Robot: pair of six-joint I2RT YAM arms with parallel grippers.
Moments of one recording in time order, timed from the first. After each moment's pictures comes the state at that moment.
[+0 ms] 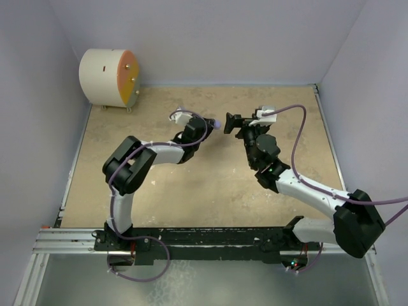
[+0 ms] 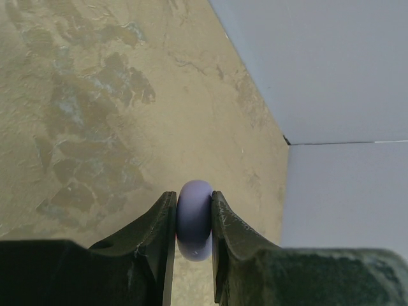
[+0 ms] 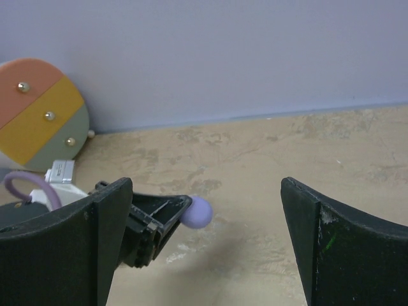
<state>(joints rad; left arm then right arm) -0.66 1.98 1.11 0.54 -0.44 -1.29 0.69 1.24 0.70 0.68 0.60 0.16</state>
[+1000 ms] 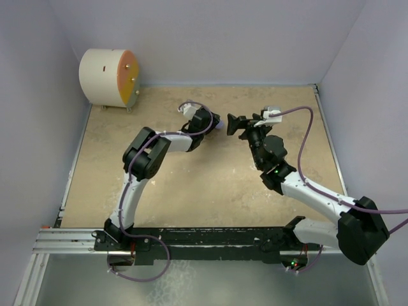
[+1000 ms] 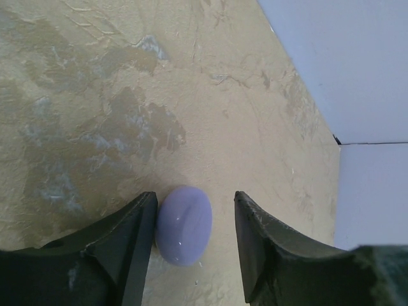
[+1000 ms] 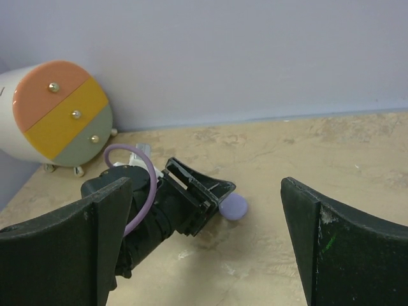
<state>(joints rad) -0.60 2.31 1.47 0.43 -0.34 -1.16 0.64 1.17 0.66 0.66 0.47 0.21</state>
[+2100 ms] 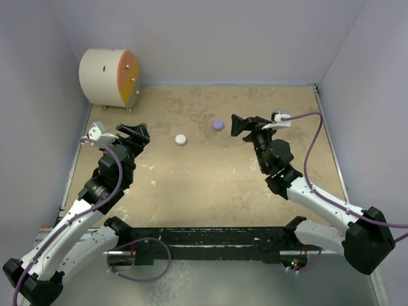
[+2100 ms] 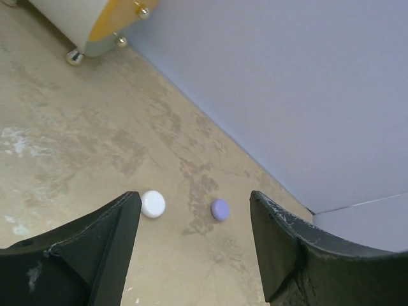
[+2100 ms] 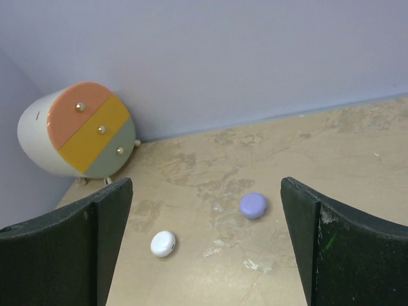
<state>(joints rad) -0.57 0.73 0.75 -0.13 -0.71 -0.87 0.63 1.10 0.63 0.65 0.44 0.33</state>
